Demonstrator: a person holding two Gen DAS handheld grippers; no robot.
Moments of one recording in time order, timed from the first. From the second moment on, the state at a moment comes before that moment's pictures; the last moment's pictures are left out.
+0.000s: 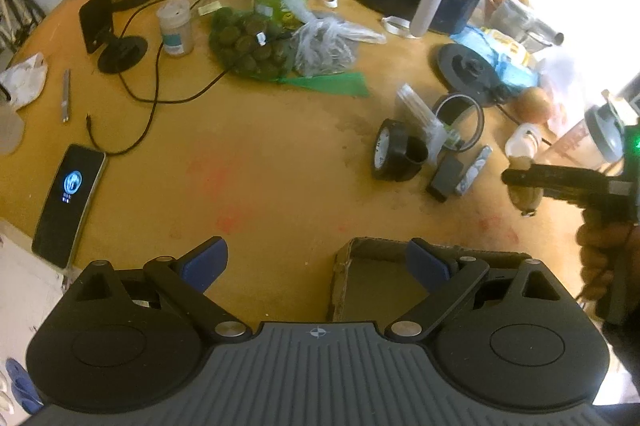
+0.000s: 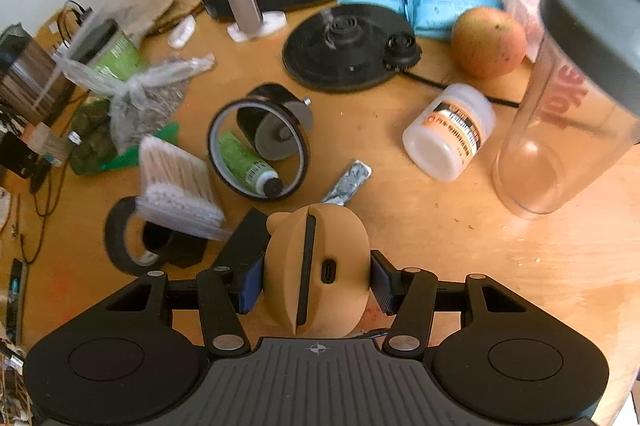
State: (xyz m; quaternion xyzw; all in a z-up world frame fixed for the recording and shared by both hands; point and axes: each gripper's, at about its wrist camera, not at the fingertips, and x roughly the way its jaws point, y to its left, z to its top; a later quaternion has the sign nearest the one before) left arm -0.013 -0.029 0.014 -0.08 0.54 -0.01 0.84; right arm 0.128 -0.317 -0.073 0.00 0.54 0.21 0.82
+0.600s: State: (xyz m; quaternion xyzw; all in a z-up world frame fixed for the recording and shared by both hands) left arm 0.015 -0.060 0.011 -0.03 0.53 -0.08 0.84; right arm 0.088 -0.359 -0.025 0.05 0.51 0.20 0.84
